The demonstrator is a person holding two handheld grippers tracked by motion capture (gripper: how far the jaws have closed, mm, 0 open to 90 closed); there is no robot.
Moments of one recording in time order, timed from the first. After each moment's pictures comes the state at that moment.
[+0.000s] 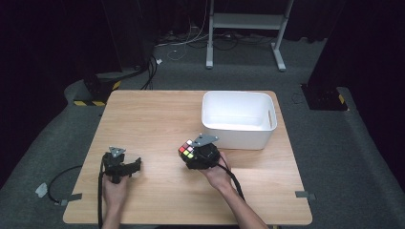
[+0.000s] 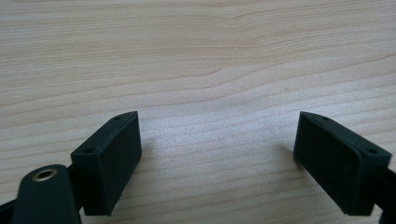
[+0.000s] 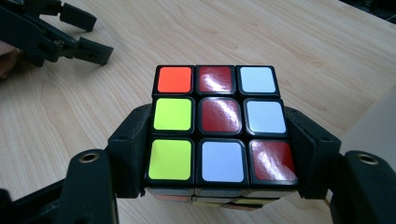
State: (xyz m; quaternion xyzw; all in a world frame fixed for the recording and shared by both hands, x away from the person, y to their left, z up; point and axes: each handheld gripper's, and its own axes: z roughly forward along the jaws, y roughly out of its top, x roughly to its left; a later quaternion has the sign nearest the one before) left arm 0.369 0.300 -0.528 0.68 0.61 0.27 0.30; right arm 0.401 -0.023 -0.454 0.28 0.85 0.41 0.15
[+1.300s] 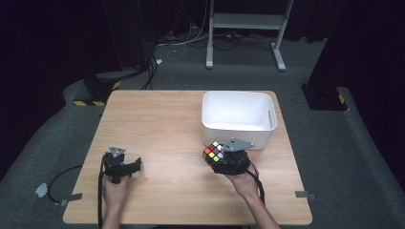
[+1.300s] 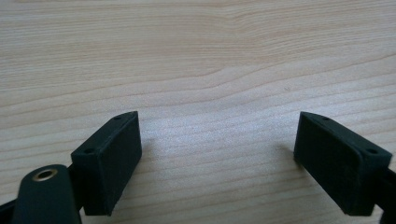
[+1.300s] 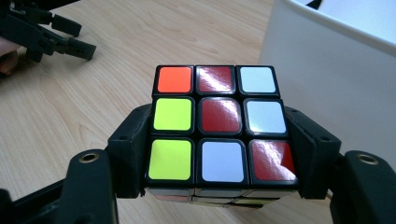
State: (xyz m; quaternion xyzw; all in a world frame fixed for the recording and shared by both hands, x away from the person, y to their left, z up) left arm 0.369 0.300 -0.528 0.68 0.61 0.27 0.29; right arm 0.375 -0.106 -0.433 0.32 0.83 0.43 0.17
